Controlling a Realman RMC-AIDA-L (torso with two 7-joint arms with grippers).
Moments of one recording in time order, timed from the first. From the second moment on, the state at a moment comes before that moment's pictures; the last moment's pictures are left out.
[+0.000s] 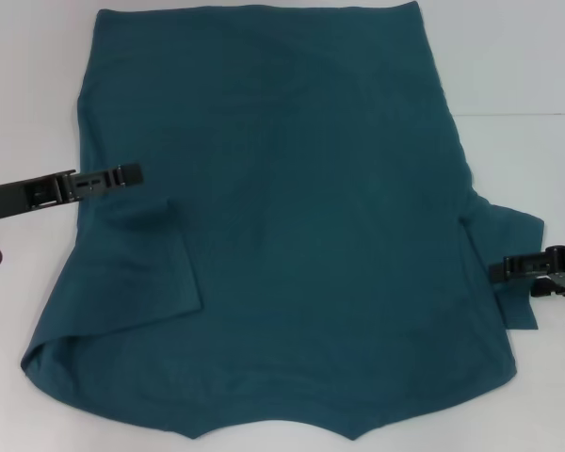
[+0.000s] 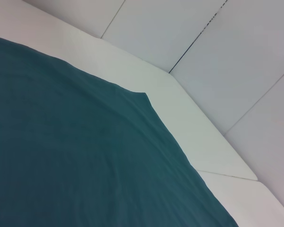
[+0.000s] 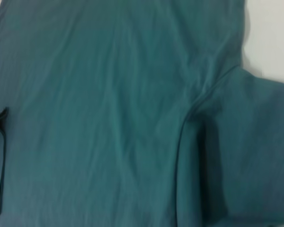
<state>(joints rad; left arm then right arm) -0.49 -2.11 0.56 0.98 2.09 1.43 -2.14 0.65 1.90 -0.71 -0.60 -2.40 -1.35 2.45</state>
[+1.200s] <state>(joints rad) -0.49 -2.11 0.56 0.97 2.09 1.40 -2.14 0.67 1.92 -0.76 -0.61 -2.40 -1.28 2.44</state>
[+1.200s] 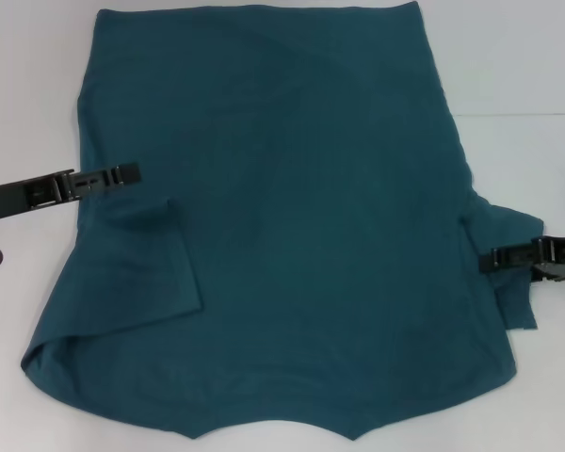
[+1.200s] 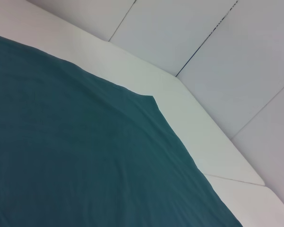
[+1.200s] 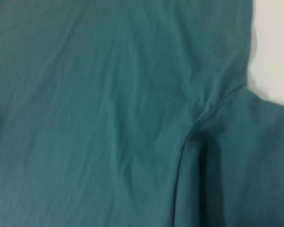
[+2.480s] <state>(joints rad) -0.48 -2.11 0.55 0.97 2.06 1.38 -2.14 0.67 1.92 -0.75 -0.61 -2.40 -1.32 2.49</state>
